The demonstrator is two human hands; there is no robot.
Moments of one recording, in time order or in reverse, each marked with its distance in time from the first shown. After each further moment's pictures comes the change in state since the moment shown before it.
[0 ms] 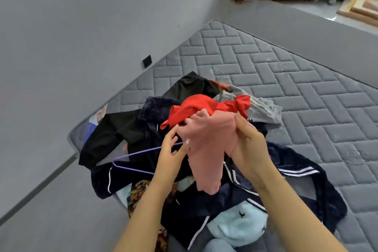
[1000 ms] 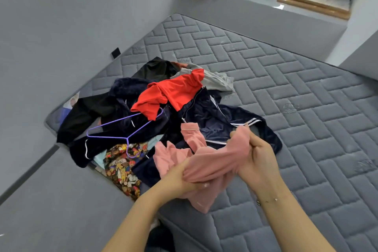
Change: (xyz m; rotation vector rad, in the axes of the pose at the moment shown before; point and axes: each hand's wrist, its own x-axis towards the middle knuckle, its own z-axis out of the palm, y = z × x) left_hand -0.234 -0.056 0.102 0.435 -0.640 -0.141; right_hand -0.275 -0.022 -0.117 0.404 0.206 0.080
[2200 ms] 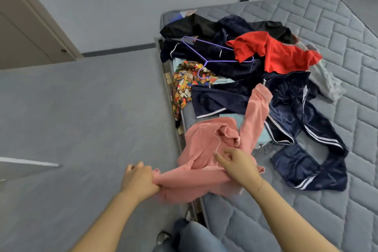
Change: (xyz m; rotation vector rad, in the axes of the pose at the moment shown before) left_hand -0.164 -0.236 0.227 0.624 0.577 -0.765; right_hand -0.005 0.122 -0.211 -2.264 -0.647 -0.099
